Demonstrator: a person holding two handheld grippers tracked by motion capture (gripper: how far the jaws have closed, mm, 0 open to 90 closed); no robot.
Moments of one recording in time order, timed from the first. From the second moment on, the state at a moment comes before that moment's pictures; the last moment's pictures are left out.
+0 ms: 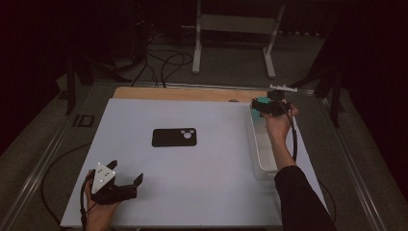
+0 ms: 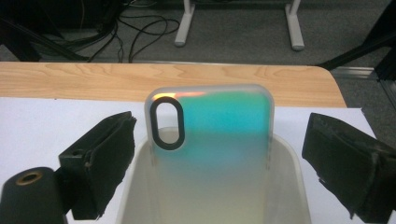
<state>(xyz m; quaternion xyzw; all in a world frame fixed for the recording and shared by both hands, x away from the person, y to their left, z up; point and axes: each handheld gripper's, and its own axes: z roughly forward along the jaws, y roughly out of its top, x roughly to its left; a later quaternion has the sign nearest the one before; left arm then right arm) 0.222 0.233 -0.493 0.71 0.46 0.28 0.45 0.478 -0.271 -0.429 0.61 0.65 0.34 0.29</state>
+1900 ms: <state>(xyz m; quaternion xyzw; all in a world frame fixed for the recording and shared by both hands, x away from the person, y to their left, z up) 0.221 0.229 -0.492 0.72 0.45 0.29 0.44 0.273 -0.258 -0.440 0.38 0.72 0.53 0.24</state>
